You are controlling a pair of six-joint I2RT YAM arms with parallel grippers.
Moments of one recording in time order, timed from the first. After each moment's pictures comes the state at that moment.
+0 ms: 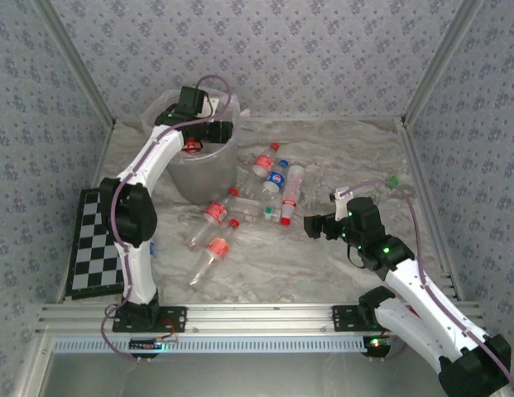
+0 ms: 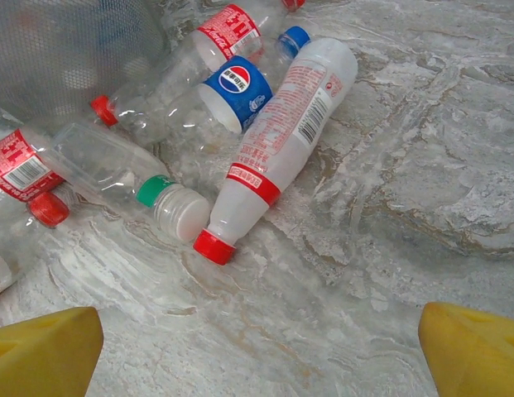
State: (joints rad) left arm -0.32 2.00 1.91 -0.72 0.22 -0.18; right arm 0.45 0.74 0.56 -0.41 -0.05 0.21
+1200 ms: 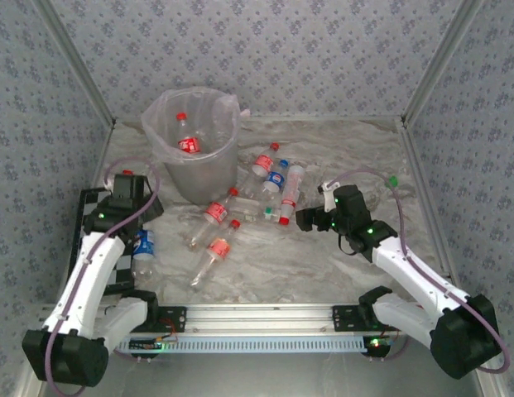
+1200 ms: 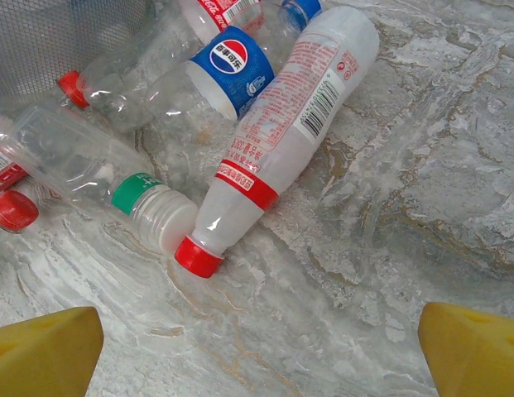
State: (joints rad) left arm -0.14 0.93 0.85 -0.89 -0.33 -0.54; right arm 0.45 0.99 0.62 -0.31 -0.07 0.19
